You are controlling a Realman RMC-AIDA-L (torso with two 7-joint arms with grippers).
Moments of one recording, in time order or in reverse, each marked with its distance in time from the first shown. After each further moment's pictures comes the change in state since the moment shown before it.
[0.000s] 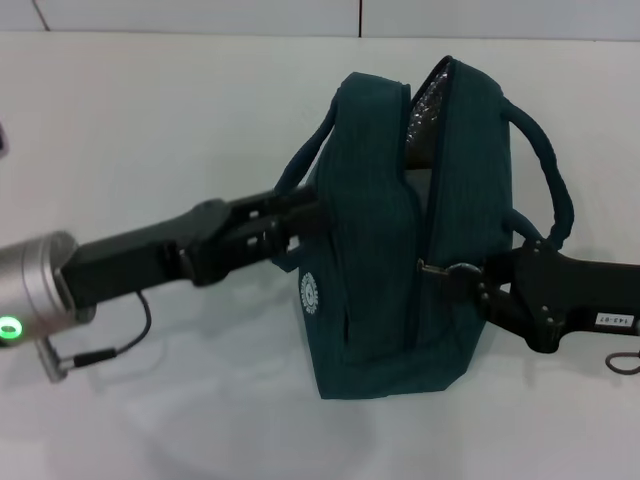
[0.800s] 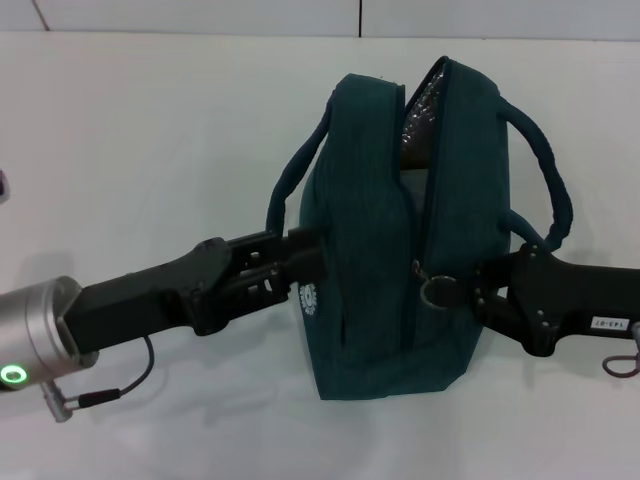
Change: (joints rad) left arm 0.029 -0.001 0.005 -0.089 0.023 0.027 0.126; right arm 0.000 0.001 -0.014 0.006 0.000 0.018 -0.004
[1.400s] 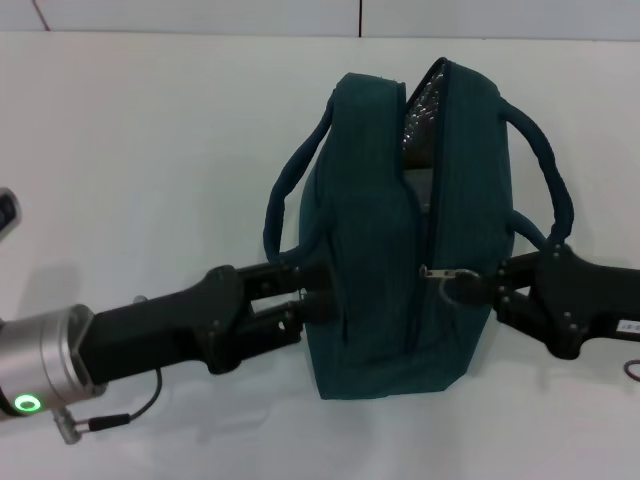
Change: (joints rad) left arm 0.002 -0.002 0.001 -0.051 0.055 -0.005 0.120; right arm -0.035 -0.007 0.026 -0.022 0.011 -0.051 -0.003
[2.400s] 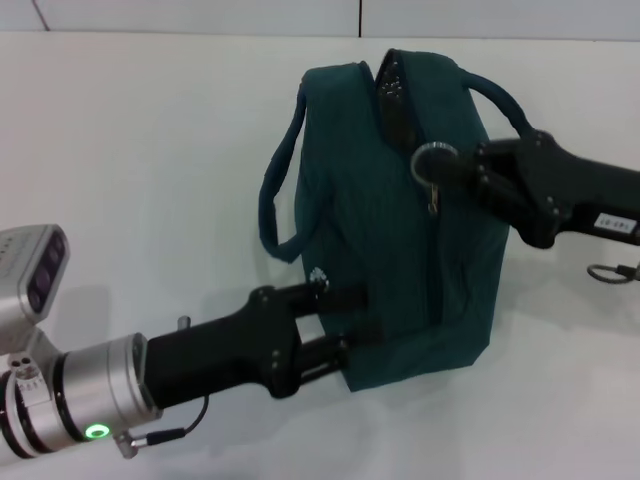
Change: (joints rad) left arm -0.055 -0.017 0.047 -0.223 -0.033 -0.121 0.321; right arm 0.137 0.018 0.054 0.069 0.156 -0.039 -0.016
